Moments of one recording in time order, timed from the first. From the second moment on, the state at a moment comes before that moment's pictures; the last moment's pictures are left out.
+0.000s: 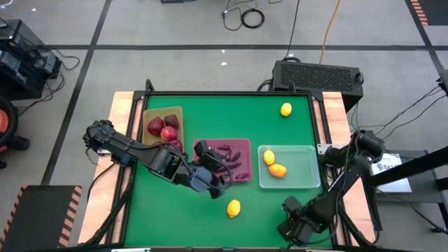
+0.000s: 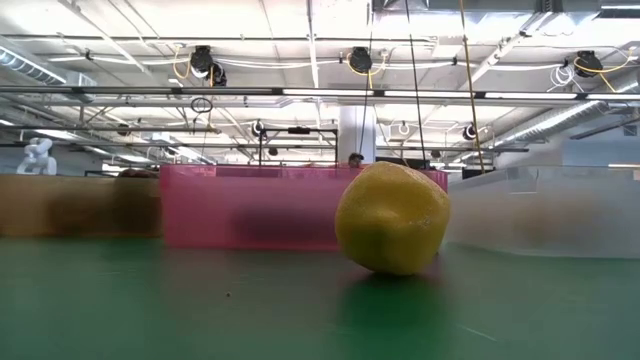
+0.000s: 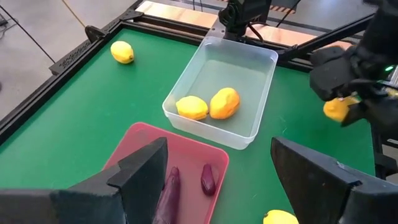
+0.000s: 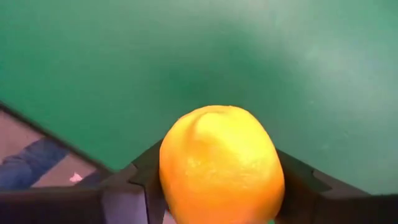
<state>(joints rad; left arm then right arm) -0.41 1.69 1.68 -0.71 -0.60 -0.51 0.91 1.71 1.14 -0.83 -0.04 1.92</state>
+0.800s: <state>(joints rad) -0.40 1.69 1.68 -0.55 -0.58 -0.36 0.55 1.57 1.31 -1.55 0.36 1.45</state>
